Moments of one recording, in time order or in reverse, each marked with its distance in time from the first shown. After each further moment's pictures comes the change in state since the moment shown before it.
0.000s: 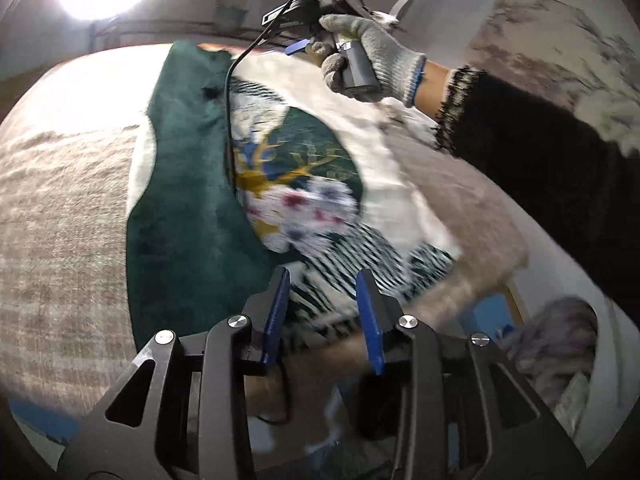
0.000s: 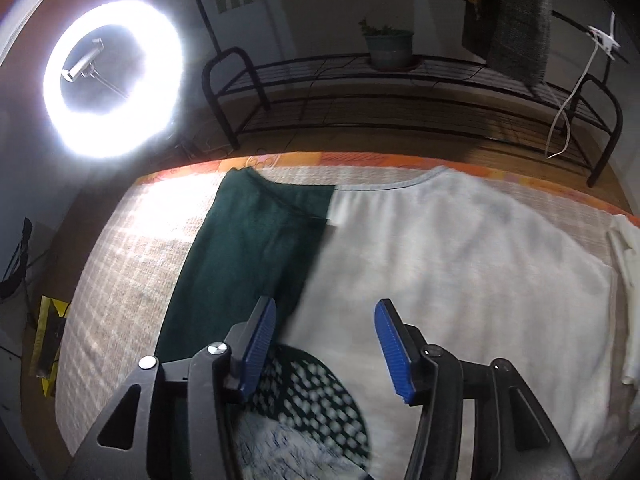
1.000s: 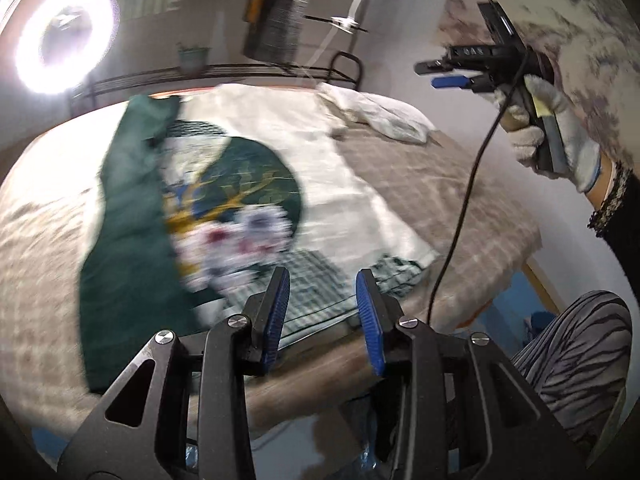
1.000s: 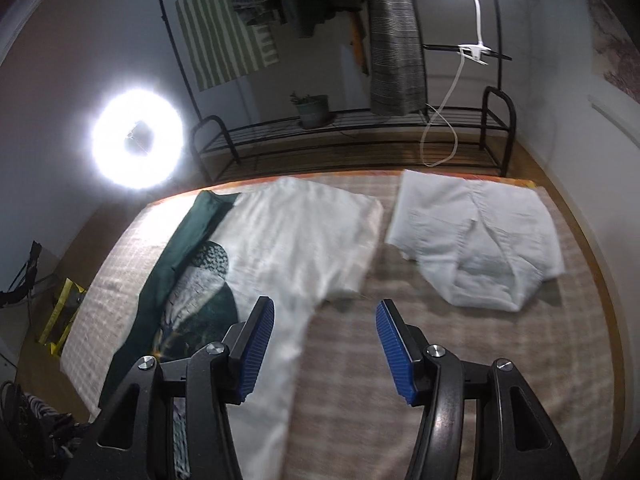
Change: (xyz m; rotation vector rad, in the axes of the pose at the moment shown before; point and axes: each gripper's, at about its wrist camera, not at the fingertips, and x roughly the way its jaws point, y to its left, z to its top) left arm 0.045 -0.093 0.009 0.179 -0.063 0.078; right arm -0.264 -0.174 -0.177 0.063 -0.205 -0.043
